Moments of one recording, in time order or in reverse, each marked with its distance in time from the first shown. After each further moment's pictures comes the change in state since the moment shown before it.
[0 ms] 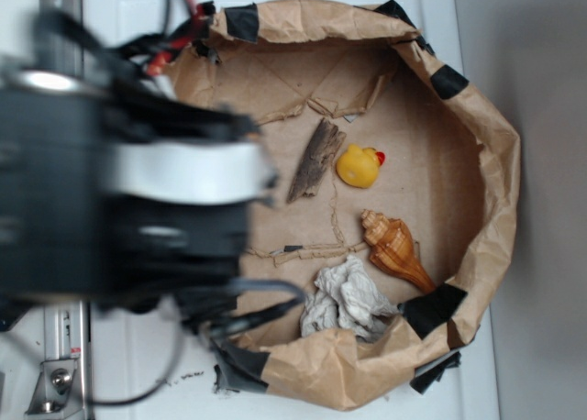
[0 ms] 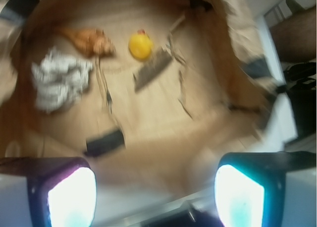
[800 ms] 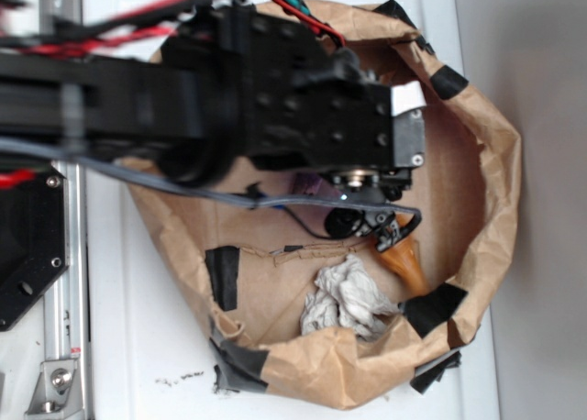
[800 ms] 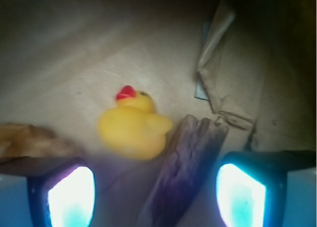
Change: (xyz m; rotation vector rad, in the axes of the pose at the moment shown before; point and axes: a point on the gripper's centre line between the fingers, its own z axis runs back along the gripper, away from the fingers) arm 0.076 -0.005 -0.134 -0.036 -0.041 0.263
